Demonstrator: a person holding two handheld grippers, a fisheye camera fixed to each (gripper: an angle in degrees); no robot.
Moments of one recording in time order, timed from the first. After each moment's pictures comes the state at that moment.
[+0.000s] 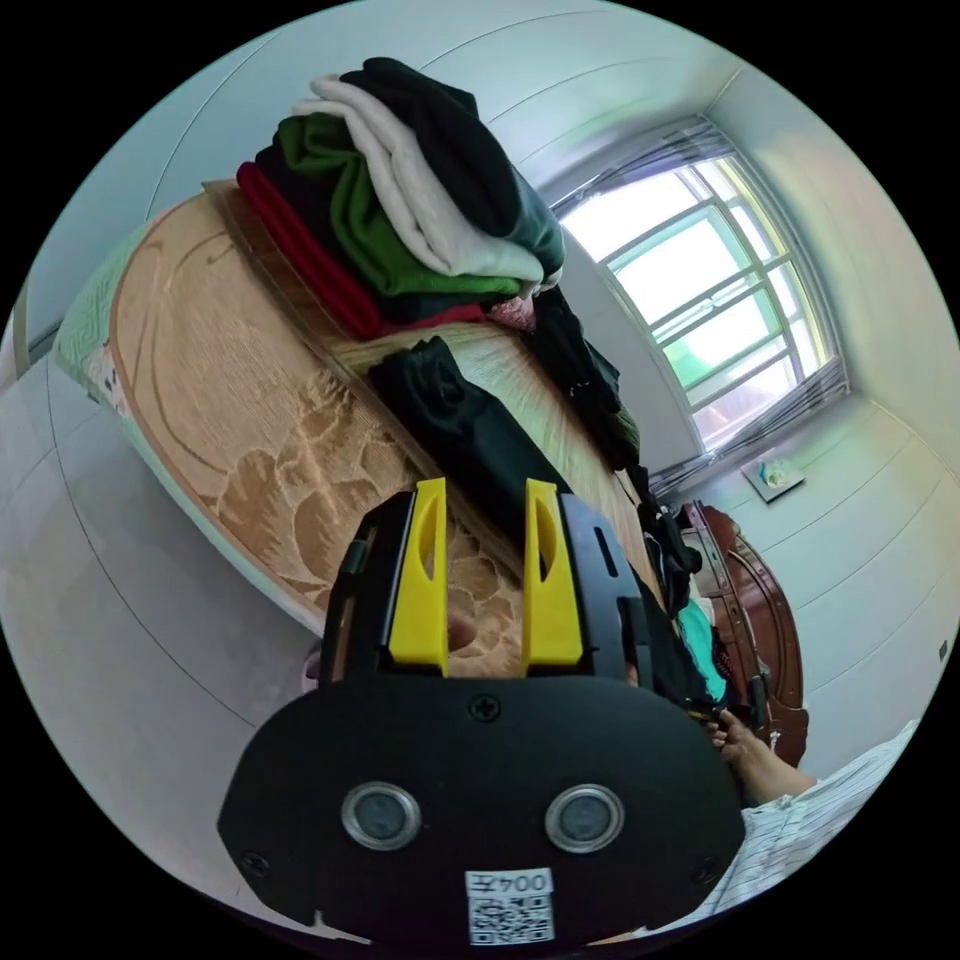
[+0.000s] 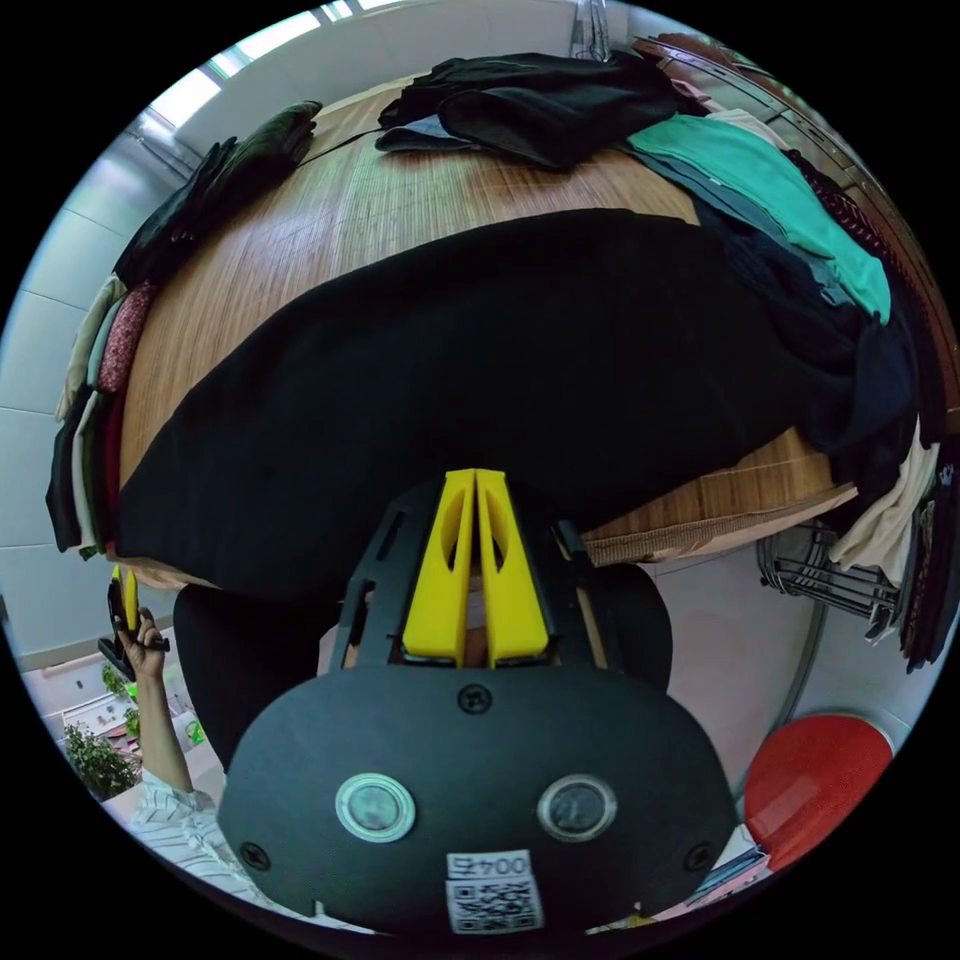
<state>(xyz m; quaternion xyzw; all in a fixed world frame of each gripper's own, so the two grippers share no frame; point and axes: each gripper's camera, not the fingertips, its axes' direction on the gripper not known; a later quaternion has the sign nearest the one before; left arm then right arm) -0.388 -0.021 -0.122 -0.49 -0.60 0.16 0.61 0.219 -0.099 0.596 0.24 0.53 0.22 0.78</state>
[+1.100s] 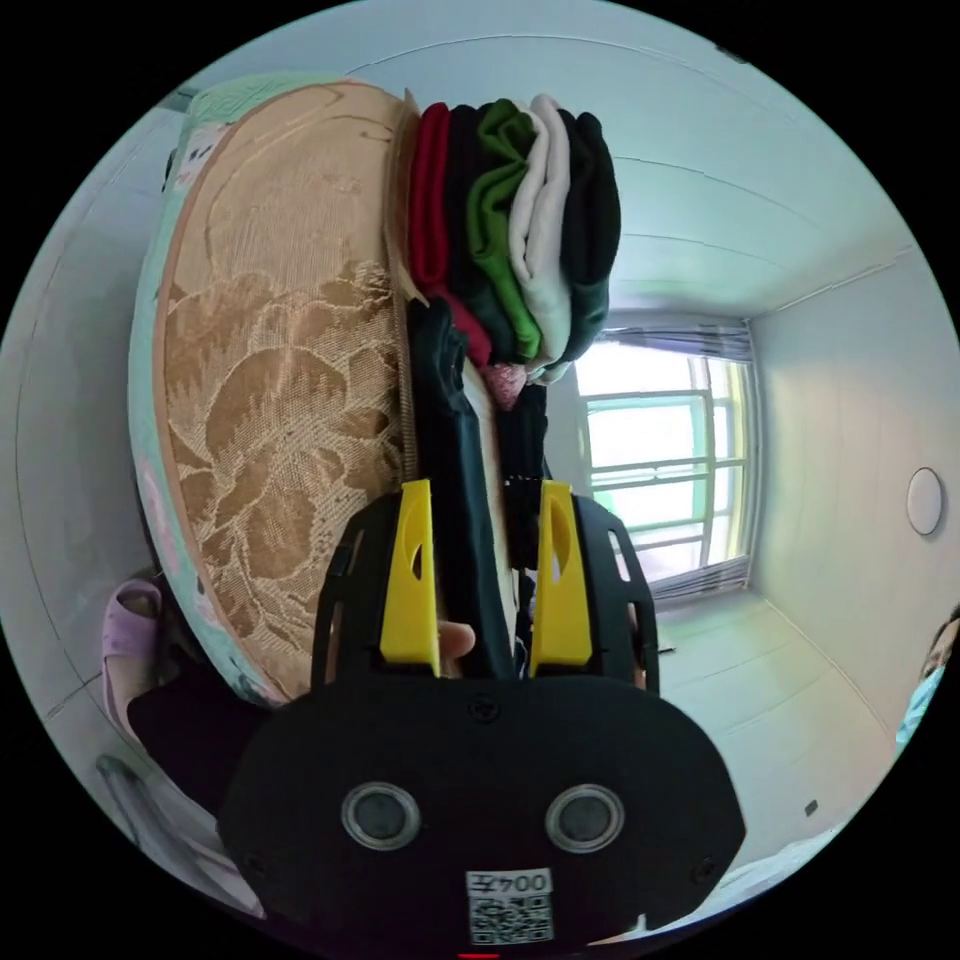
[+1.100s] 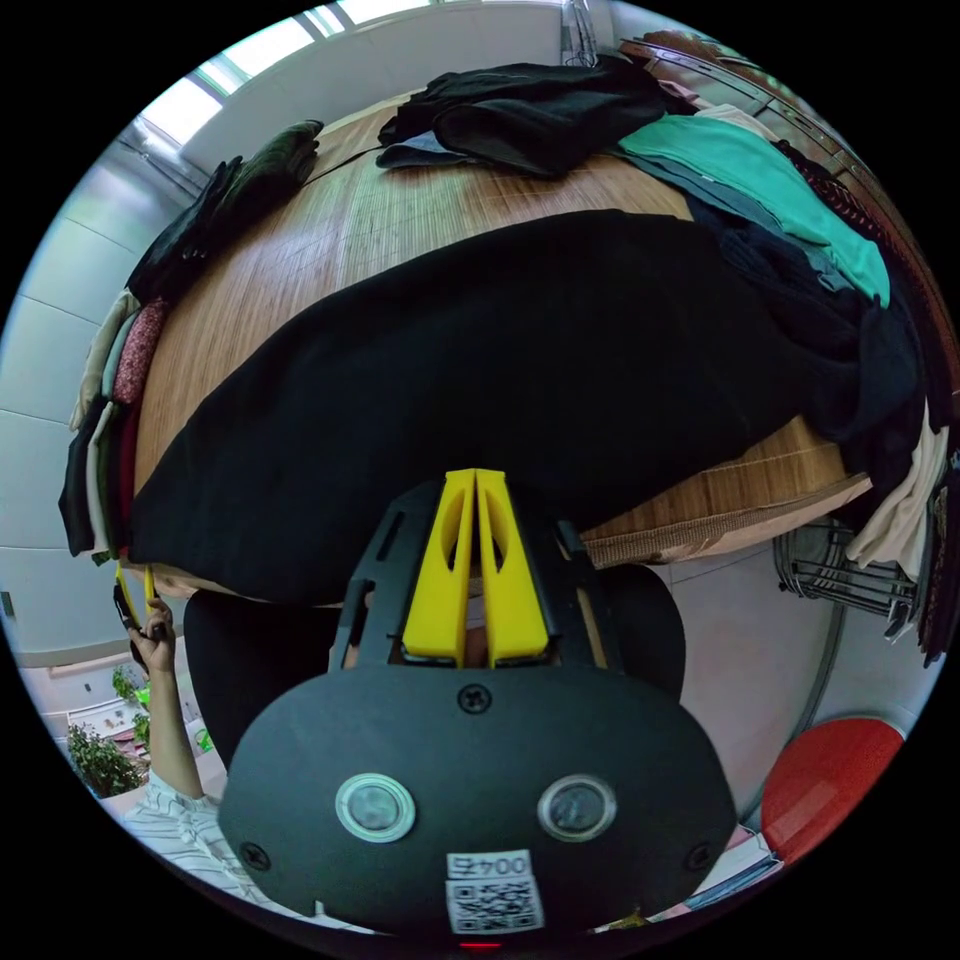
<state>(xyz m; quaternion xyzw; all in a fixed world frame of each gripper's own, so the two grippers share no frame) -0.333 -0.048 -0.044 -0.28 -0.57 0.01 0.77 0.227 -0.093 0.636 0.27 0.51 0.21 0.79</state>
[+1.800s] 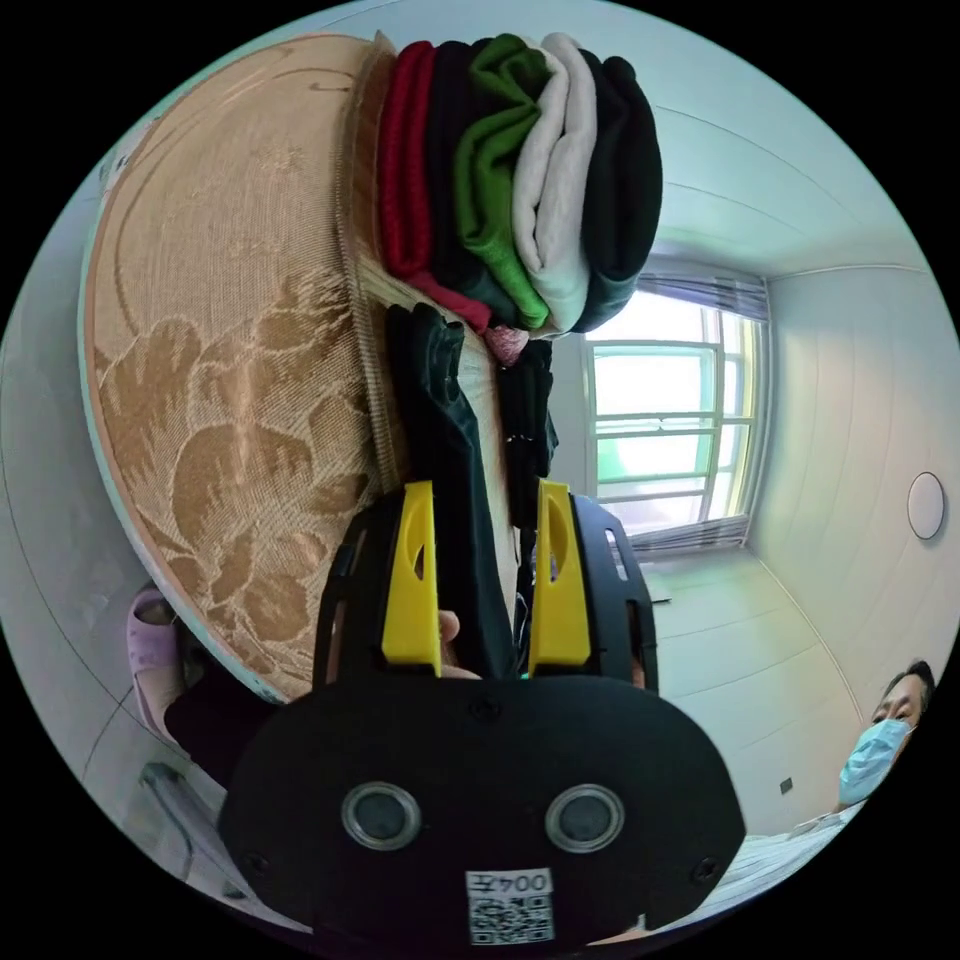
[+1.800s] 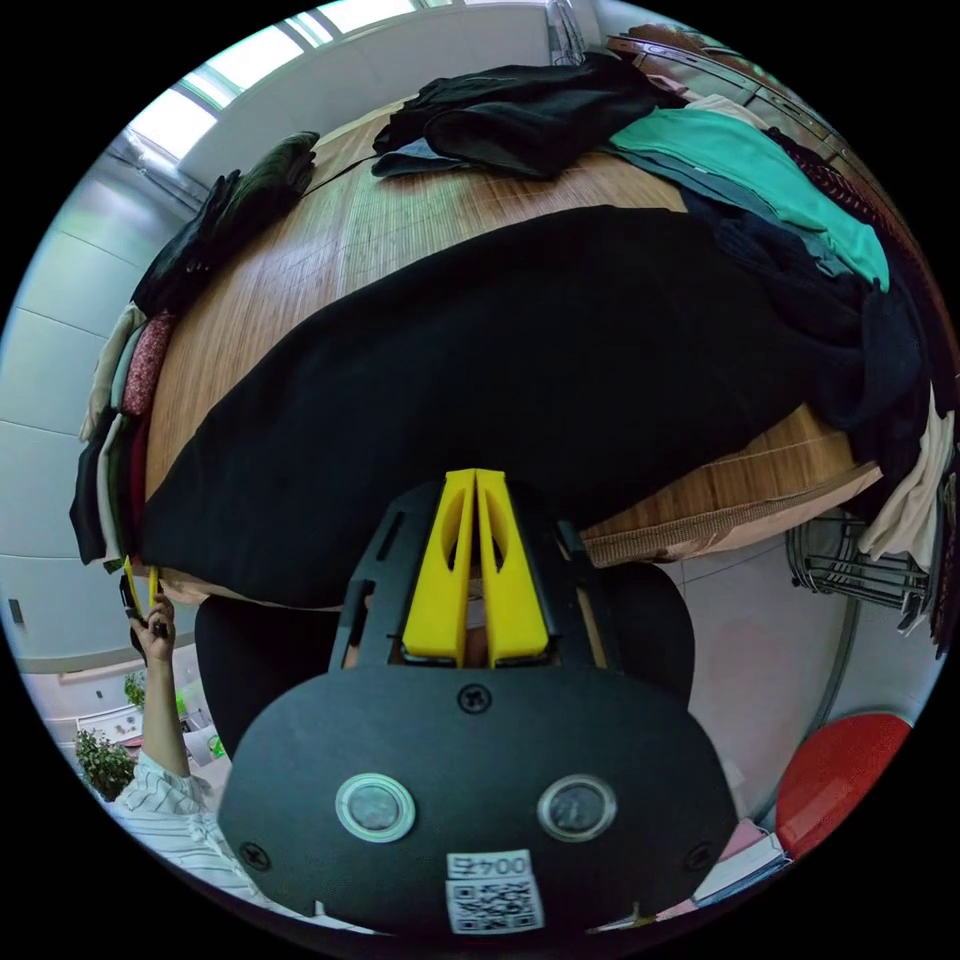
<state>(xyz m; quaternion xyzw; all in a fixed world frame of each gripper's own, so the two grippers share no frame) -0.394 -0.131 -0.056 -0.35 -0.56 -0.05 0.75 0.236 -0.071 0.632 0.28 0.49 0.21 0.80</state>
